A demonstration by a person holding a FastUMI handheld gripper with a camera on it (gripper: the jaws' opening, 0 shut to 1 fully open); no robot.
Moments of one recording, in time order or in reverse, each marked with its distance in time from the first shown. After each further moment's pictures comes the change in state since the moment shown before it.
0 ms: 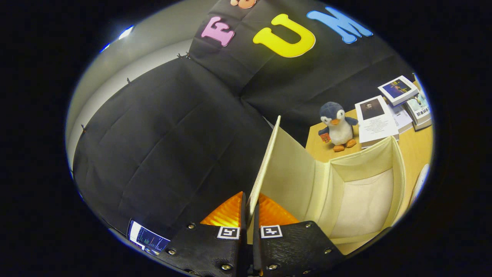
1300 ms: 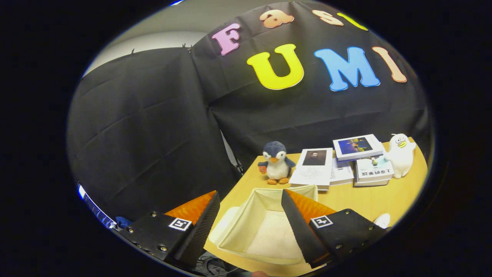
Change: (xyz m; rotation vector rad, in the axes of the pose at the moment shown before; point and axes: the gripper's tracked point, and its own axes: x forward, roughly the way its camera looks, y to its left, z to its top) arm -0.106 -0.124 0.064 -0.356 -0.142 -0.392
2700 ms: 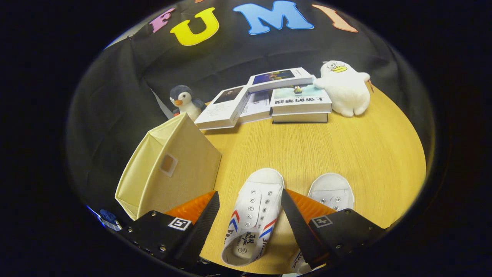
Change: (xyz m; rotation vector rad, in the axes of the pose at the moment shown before) arm -0.033 -0.236 -0.177 0.195 0.366 -0.245
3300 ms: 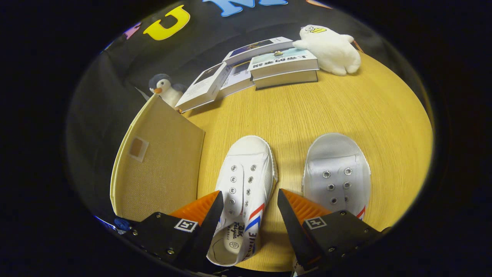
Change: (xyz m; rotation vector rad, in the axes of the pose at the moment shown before) arm 0.026 -0.024 -0.046 0.131 0.140 0.010
